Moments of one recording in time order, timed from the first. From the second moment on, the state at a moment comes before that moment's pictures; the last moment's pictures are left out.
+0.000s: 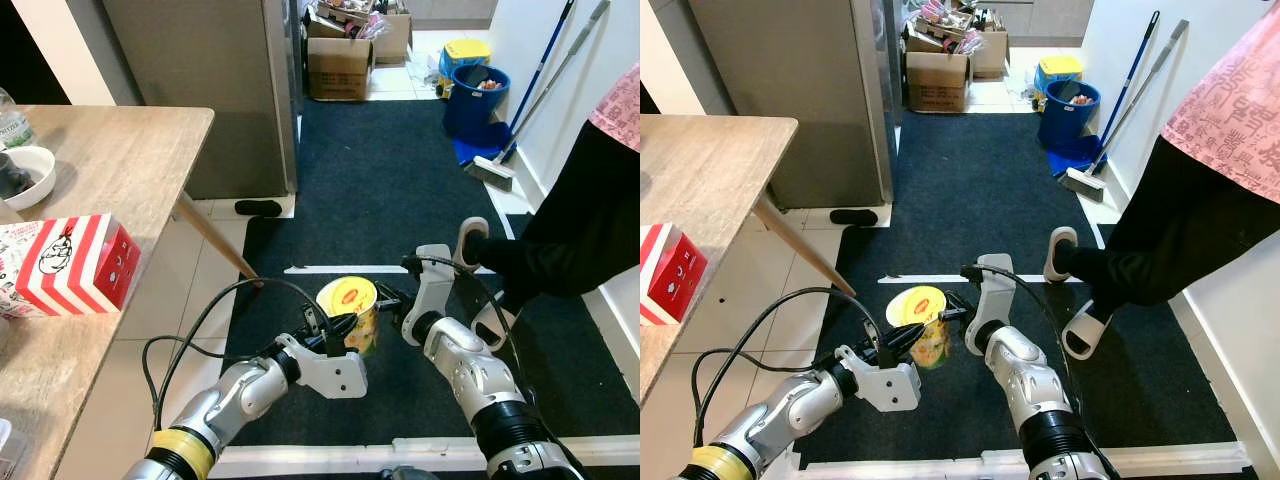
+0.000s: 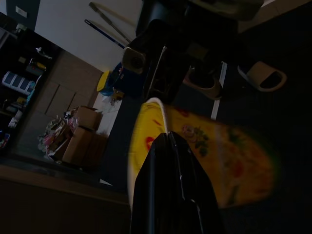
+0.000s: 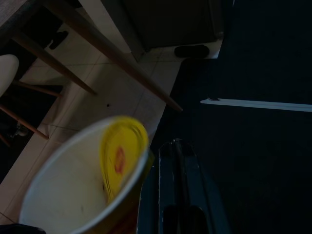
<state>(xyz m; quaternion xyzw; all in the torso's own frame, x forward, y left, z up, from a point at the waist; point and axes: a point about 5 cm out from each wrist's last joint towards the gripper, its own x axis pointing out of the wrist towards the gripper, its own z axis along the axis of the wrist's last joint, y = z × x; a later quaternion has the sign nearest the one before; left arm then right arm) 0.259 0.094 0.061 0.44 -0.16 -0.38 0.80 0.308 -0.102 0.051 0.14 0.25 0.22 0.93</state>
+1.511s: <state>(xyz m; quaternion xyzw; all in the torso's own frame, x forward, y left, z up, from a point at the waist) 0.264 0.100 0.054 0.48 -0.18 -0.34 0.79 0.314 -0.079 0.103 0.31 0.29 0.23 0.88</state>
